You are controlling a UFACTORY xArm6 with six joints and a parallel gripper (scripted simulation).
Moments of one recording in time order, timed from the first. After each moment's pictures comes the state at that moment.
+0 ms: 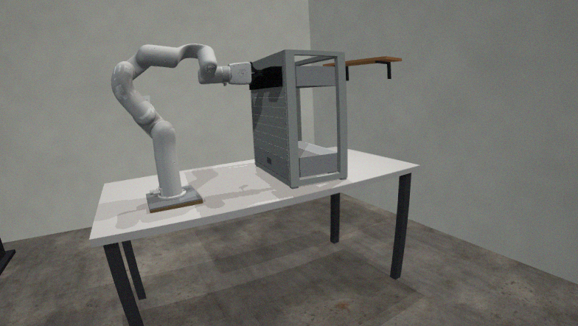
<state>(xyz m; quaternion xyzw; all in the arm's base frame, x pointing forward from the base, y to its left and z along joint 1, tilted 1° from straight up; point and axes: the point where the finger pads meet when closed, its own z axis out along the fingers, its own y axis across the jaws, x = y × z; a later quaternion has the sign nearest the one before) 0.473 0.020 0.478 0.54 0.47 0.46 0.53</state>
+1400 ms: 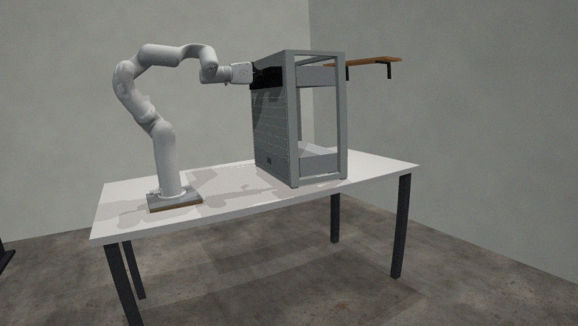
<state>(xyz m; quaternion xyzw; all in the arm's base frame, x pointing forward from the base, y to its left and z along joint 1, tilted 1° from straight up) 0.479 0.019 0.478 0.54 0.47 0.46 0.53</state>
